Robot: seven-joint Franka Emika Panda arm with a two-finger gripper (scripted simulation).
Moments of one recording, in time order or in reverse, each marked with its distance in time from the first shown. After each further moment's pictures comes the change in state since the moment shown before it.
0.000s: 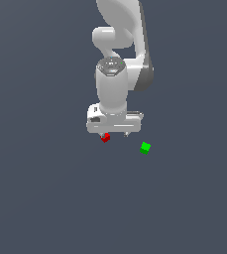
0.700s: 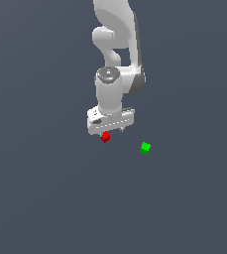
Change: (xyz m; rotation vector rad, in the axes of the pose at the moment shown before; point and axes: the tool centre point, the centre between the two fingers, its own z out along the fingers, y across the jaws) arm -0.050 0.014 0.044 -0.010 -0.020 -0.292
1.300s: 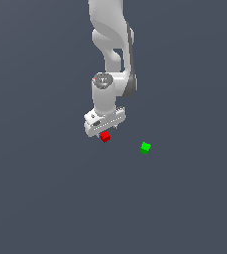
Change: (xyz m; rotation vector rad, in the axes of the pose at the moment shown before) arm -0.043 0.013 0.039 -0.009 -0.017 -0.254
